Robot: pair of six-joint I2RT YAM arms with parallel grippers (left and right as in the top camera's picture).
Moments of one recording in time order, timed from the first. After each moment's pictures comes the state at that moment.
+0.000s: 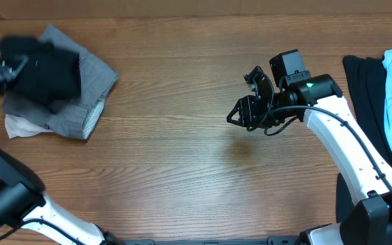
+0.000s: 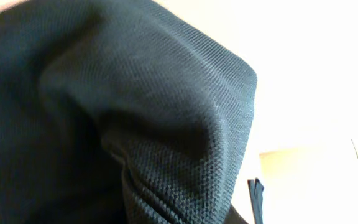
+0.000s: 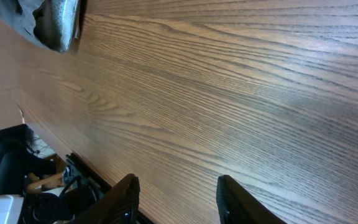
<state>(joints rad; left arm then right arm) 0.71 2.04 1.80 -0.64 1.16 -0.20 0.27 1.61 1.35 -1.01 -0.62 0.20</state>
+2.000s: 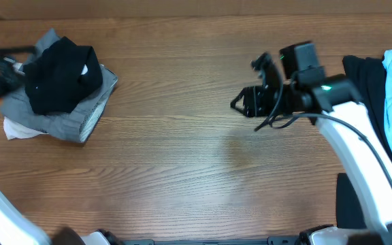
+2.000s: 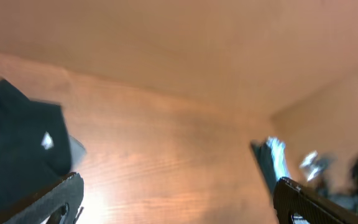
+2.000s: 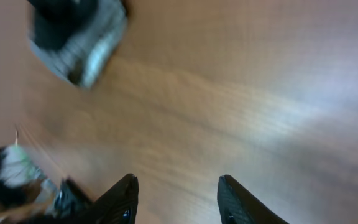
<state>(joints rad) 0.64 1.46 1.88 -1.26 1.03 0.11 0.27 1.48 1.47 -1.00 -0.54 0.20</state>
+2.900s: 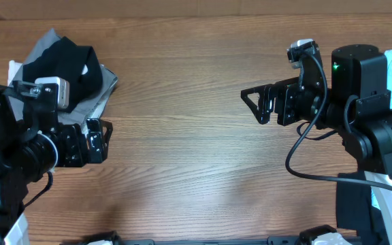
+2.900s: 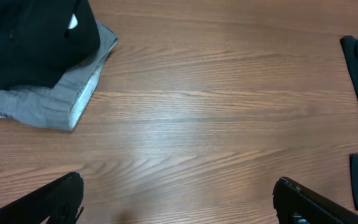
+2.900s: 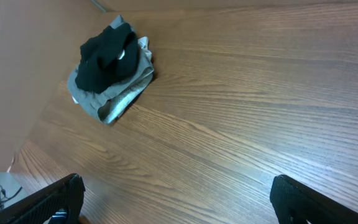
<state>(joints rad) 0.17 1.18 1.88 -1.62 0.34 0.03 0.27 1.25 1.60 -1.07 -0.45 0.20</state>
